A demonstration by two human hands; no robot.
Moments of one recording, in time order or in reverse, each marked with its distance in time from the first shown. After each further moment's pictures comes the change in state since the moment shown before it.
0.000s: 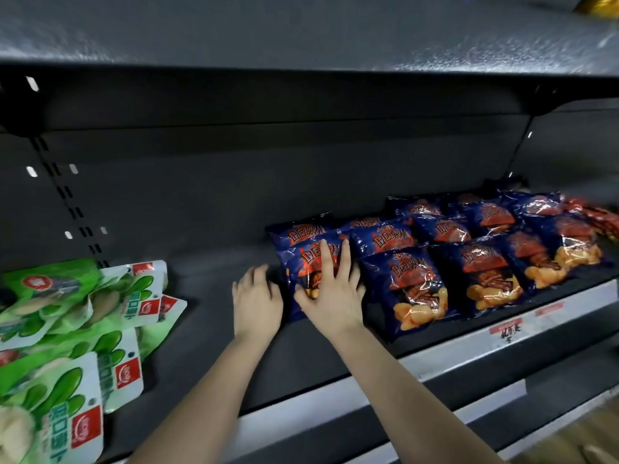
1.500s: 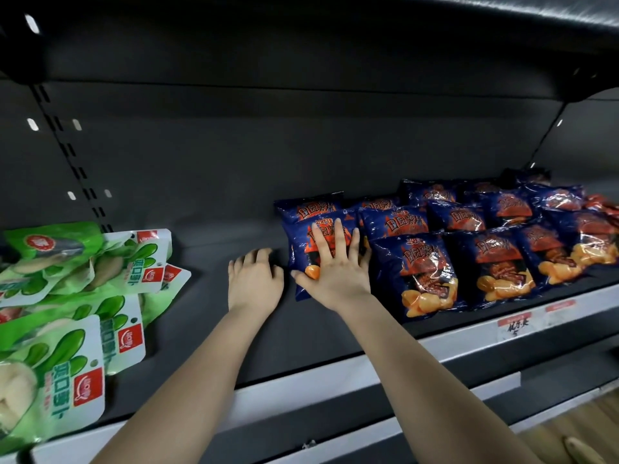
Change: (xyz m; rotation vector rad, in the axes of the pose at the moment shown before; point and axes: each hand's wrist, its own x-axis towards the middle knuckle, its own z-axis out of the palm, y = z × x) left_hand 0.004 -0.012 -0.003 0.177 -0.158 -0.065; right_hand 0.017 0.004 0.000 -0.261 -0.227 -0.103
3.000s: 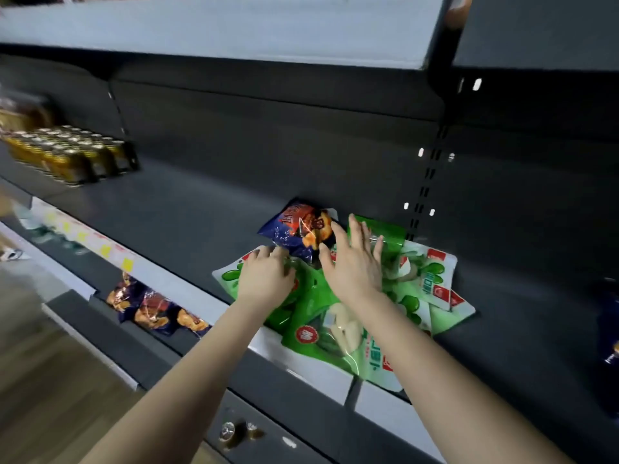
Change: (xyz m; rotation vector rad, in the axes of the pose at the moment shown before) left_hand -0.122 -0.287 -0.217 0.255 0.253 -0.523; right_hand -0.042 -0.373 0.018 0.287 0.076 -0.696
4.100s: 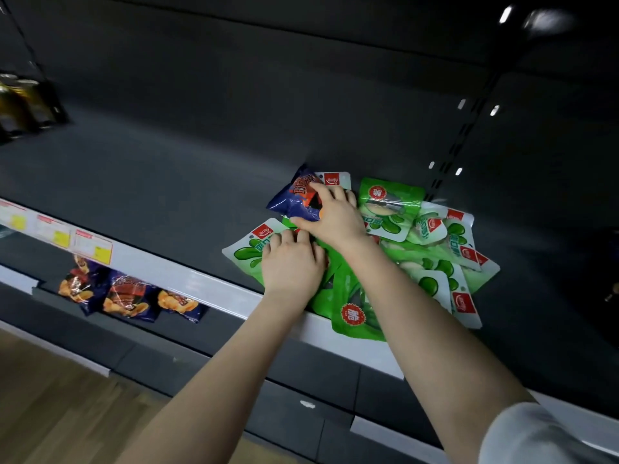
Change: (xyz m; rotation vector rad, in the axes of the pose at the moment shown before) left_hand 0.010 -0.023 0.027 -0.008 -0.026 0.084; right_hand 0.069 -0.043 0.066 0.077 -0.093 0.131
